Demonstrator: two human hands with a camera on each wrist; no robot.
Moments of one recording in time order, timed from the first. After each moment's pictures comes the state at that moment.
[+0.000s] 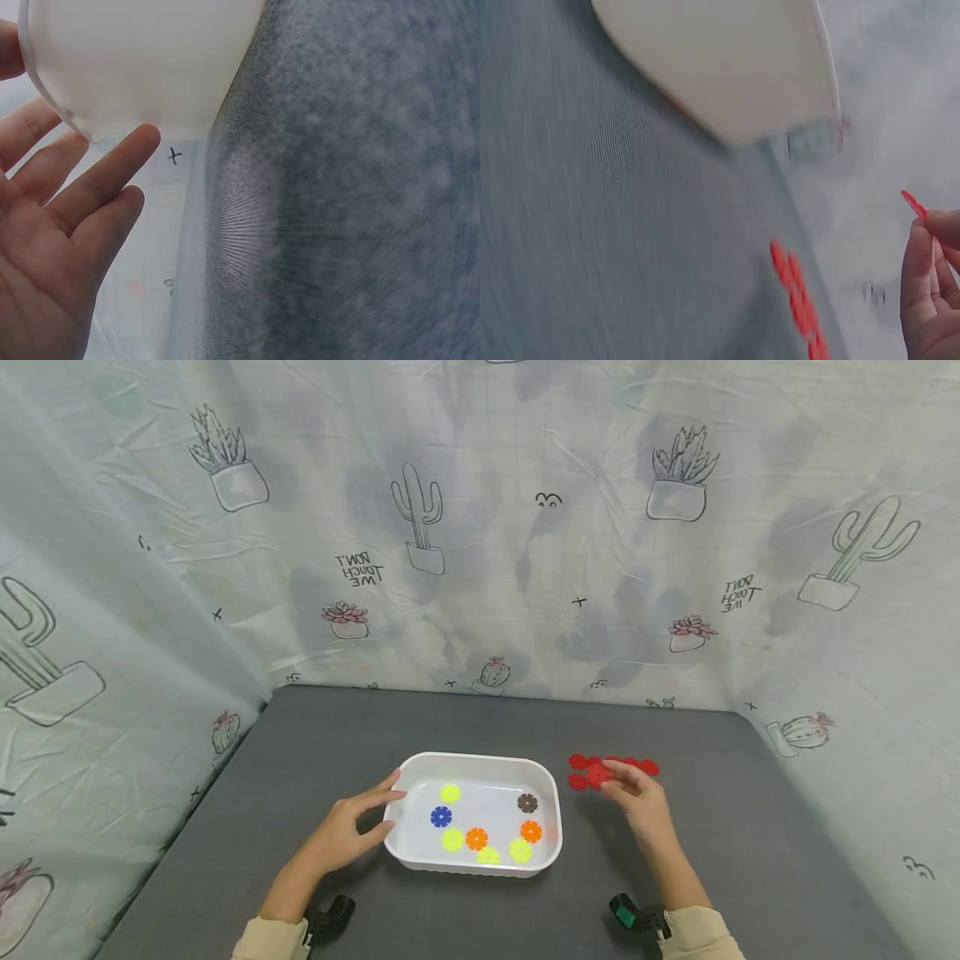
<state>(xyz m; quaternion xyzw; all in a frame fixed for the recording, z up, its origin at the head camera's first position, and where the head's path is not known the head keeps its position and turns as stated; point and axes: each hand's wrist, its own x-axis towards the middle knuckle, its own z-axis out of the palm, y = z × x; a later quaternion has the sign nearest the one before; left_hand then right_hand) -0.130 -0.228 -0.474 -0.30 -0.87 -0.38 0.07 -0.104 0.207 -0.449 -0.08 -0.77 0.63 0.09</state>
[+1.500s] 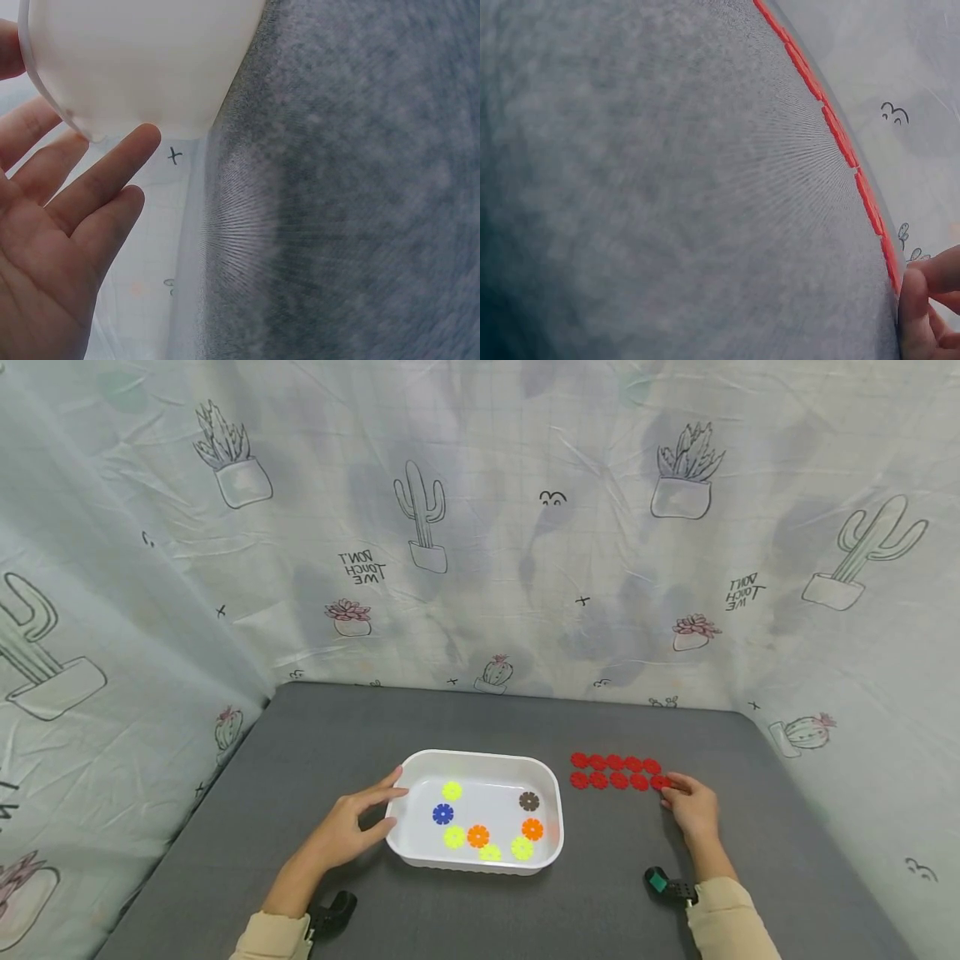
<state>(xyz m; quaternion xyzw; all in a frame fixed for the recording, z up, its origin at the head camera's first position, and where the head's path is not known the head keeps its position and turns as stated) -0.130 -0.228 -0.472 -0.30 -0.87 -0.39 0.06 -0.120 0.293 -0.495 -0.24 -0.82 0.50 0.13</state>
